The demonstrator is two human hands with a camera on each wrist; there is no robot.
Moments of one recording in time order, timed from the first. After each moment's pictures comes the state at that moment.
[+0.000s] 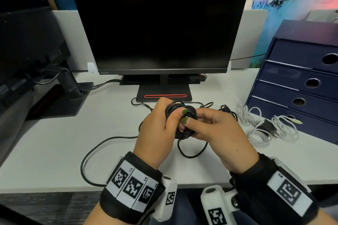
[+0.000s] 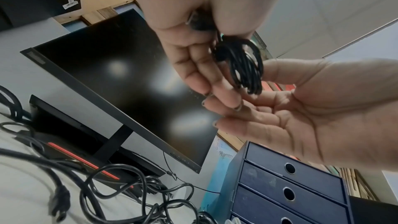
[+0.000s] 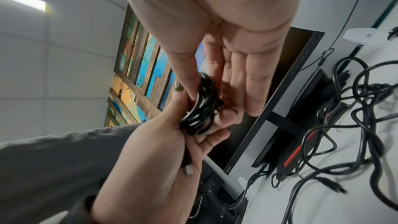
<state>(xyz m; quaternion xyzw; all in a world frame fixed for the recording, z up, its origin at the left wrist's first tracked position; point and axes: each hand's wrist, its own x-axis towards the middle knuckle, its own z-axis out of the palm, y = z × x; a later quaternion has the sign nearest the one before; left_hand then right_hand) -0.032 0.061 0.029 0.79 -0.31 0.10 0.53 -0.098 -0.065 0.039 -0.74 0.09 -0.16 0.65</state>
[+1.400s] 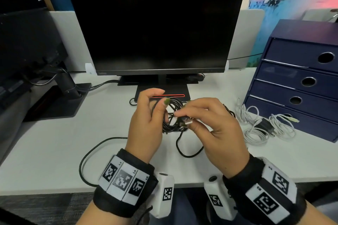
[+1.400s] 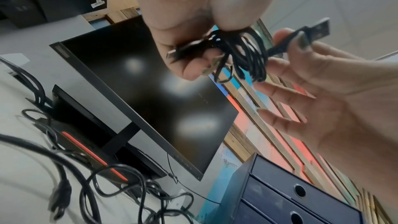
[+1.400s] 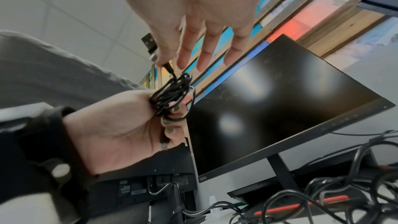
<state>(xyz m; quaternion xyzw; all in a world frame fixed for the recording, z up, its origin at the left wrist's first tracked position) -0.023 0.066 0.032 0.72 -0.28 0.11 0.63 -0.107 -0.063 0.040 -0.83 -0.10 -0.40 0.38</state>
